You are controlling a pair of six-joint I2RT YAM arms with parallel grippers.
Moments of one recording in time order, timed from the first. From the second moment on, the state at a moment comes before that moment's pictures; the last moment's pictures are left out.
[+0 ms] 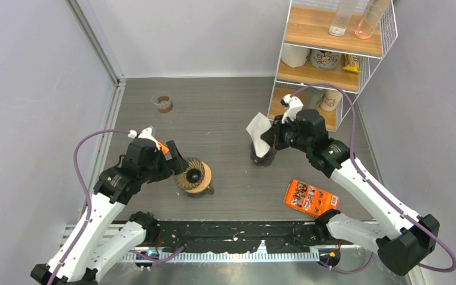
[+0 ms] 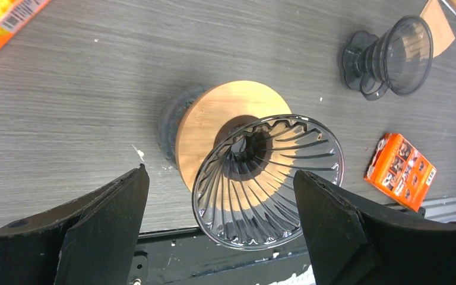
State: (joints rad) left arm -0.45 0.73 0.88 -0.92 -0.04 -0.70; right arm 0.51 1.01 0.92 -0.35 -0.16 0.37
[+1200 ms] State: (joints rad) left arm -0.45 0.41 0.92 -1.03 -0.33 -0.65; right arm 1.22 1.94 2.01 -1.10 0.23 0.27
